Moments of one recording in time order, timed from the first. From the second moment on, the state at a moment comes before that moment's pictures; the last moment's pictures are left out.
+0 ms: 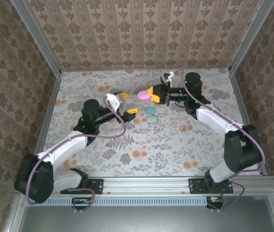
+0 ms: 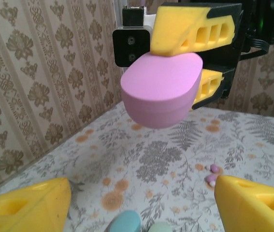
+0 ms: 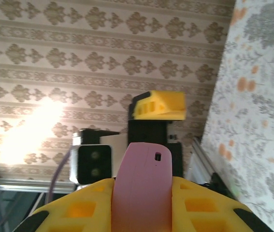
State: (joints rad) left arm -0.52 1.23 0.66 0.56 0.62 0.10; right arm 0.30 1.55 1.06 0.49 -1.11 1.41
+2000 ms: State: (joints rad) left arm -0.52 1.48 0.81 1.02 0.88 -0.26; right arm 0.33 1.59 1.07 0.81 -1.11 1.68
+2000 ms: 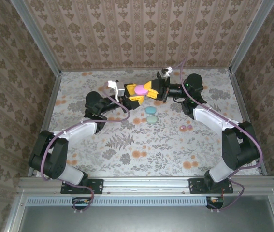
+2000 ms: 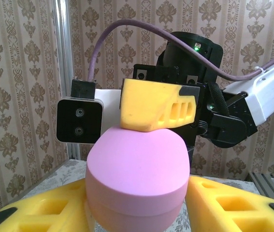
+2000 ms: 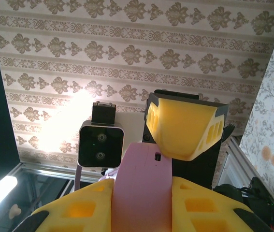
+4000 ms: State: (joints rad) left arm -0.52 1.46 0.81 0.74 0.86 -0.15; right arm 0.33 1.60 1.07 0.51 -1.11 1.42
